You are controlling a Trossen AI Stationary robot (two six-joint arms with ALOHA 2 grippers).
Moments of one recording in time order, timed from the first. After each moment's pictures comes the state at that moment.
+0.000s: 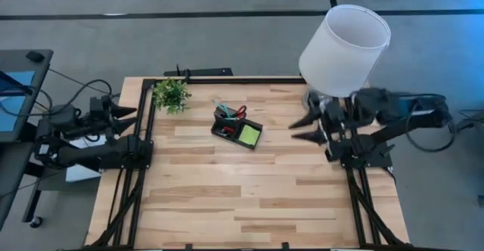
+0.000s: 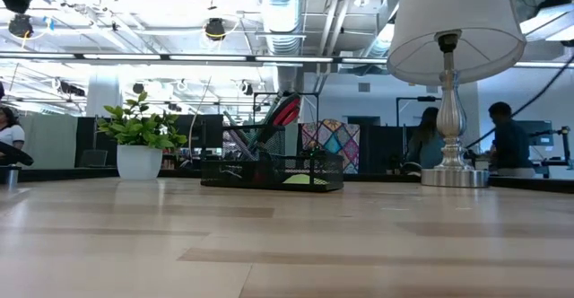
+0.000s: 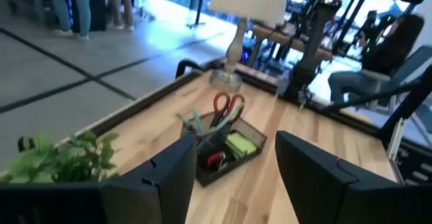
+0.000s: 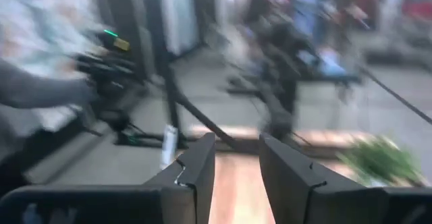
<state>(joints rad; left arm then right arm) 0.19 0.02 0.90 -1.03 -0.17 -0.30 0.21 0.99 1.24 -0.34 -0.02 0.03</state>
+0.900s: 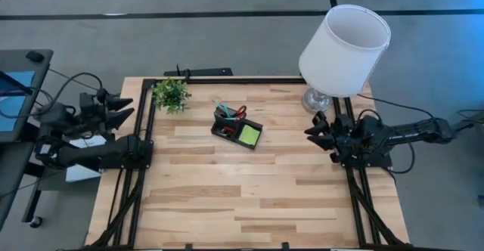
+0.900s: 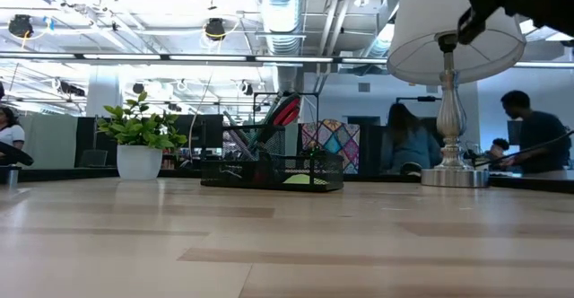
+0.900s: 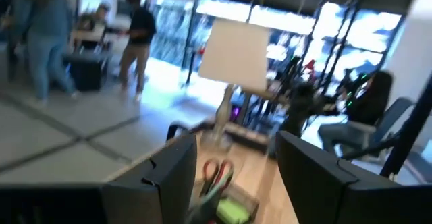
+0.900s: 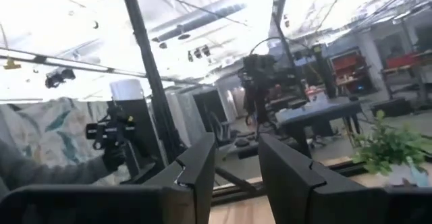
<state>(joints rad) 0.19 0.02 0.87 -0.78 -0.20 -0.24 0.06 0.42 0.11 0.68 -0.08 0.32</state>
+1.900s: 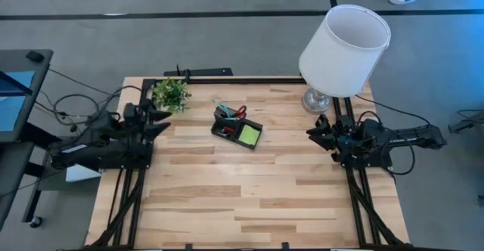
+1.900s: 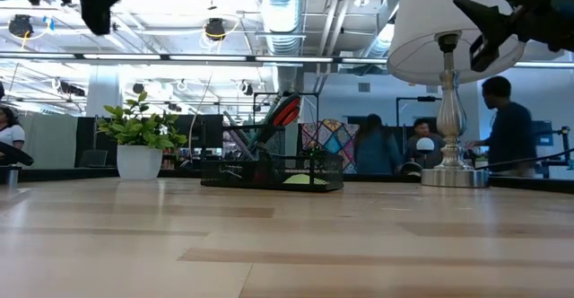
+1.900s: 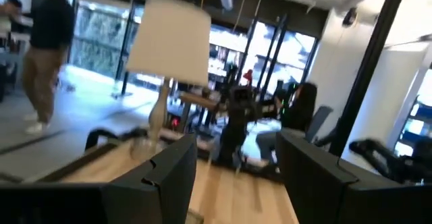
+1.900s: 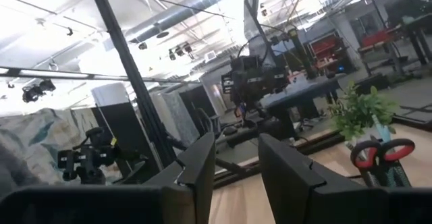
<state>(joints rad) 0.19 0.02 0.34 -0.08 0.04 -0.30 0.06 0.16 0.01 0.46 -0.01 0.40</state>
